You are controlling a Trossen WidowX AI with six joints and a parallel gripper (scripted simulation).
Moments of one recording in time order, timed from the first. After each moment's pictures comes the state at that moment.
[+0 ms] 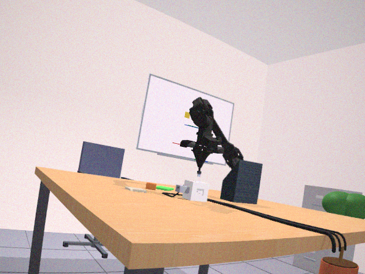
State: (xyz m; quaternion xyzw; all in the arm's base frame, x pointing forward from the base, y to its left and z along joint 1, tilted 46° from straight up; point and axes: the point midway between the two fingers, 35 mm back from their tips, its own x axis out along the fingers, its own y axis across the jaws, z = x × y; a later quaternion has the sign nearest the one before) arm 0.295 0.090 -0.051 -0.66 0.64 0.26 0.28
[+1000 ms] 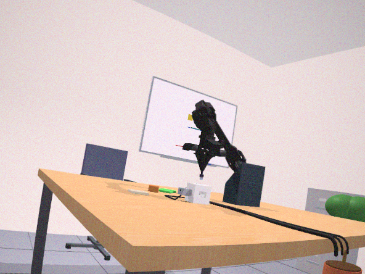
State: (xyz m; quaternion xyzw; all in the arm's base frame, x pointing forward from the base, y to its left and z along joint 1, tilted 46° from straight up) arm 0.295 0.088 -0.052 -0.67 0.64 0.27 0.27
